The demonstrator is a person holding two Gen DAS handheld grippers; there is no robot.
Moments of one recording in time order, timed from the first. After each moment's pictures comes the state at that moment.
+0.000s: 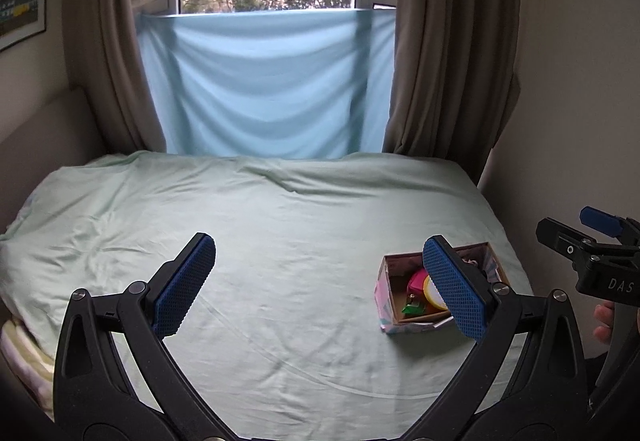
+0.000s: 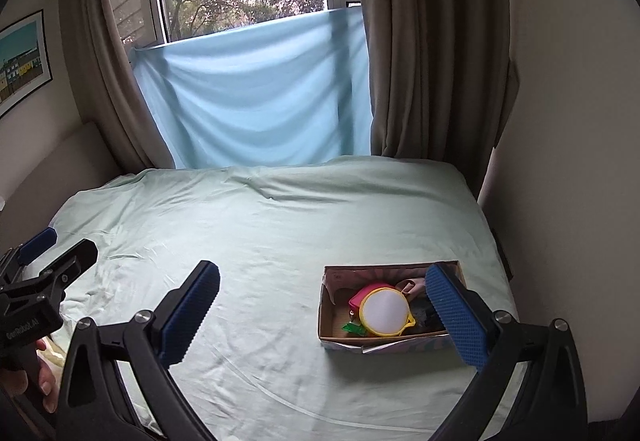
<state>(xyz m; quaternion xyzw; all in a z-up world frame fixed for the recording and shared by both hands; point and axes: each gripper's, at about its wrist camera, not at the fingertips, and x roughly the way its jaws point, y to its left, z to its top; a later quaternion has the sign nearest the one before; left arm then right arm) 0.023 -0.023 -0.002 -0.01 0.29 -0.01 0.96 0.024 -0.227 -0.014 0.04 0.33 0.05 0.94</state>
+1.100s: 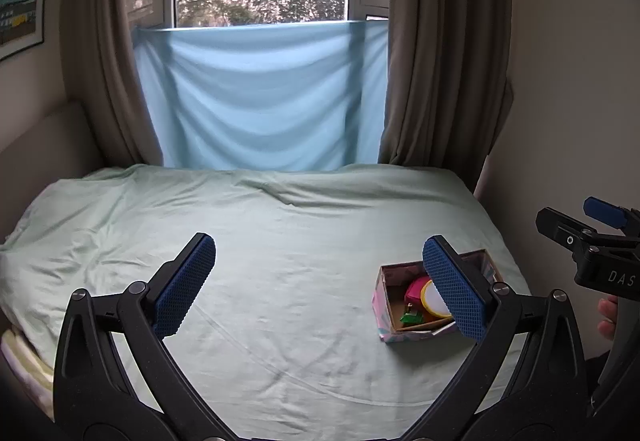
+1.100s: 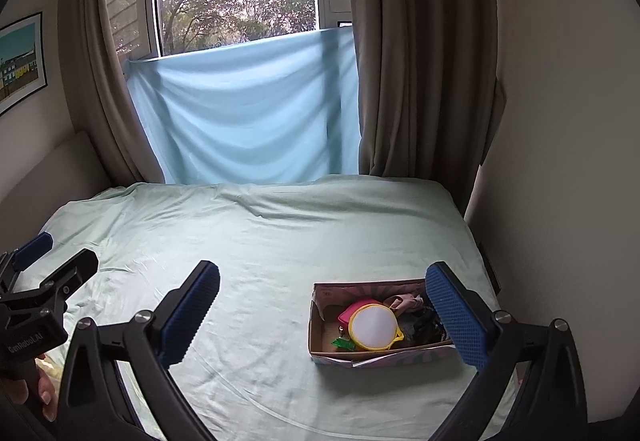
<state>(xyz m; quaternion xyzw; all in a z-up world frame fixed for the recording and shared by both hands) 0.020 -0.033 0.003 -0.01 0.26 -0.02 0.96 0.016 -0.221 -0.001 0.03 0.30 0.02 0.95</state>
